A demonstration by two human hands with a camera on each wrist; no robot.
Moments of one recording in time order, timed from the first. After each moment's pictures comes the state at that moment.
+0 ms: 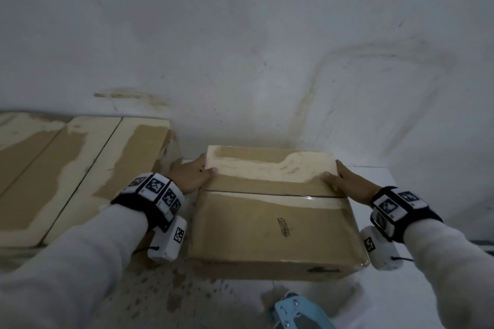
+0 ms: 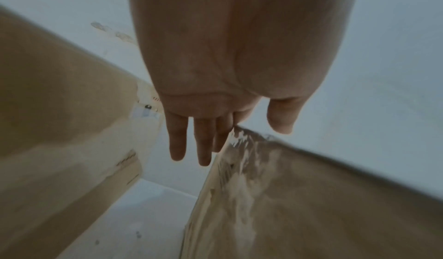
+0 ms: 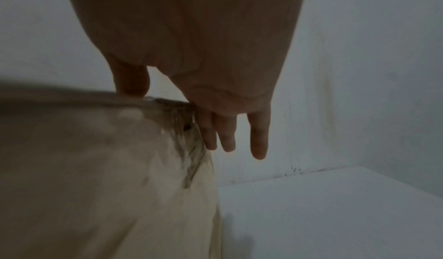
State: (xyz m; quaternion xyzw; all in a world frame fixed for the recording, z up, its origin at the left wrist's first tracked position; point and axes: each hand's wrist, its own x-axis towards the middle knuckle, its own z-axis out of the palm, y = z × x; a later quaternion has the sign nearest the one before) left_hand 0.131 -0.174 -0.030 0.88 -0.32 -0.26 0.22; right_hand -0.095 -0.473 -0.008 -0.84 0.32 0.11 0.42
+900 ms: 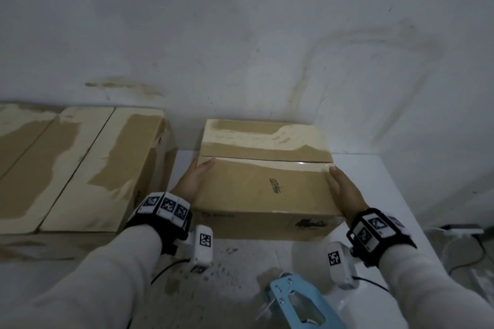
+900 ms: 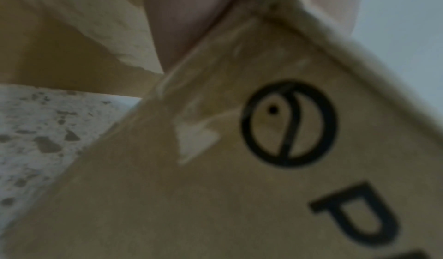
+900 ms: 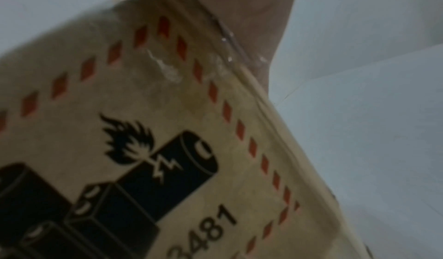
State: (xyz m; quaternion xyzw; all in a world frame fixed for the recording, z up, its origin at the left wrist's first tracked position) left_hand 0.051 -0.181 -0.027 0.65 -0.07 -0.33 0.68; right_hand -0.131 -0.423 -0.041 -0.64 0.40 -0.14 0.64
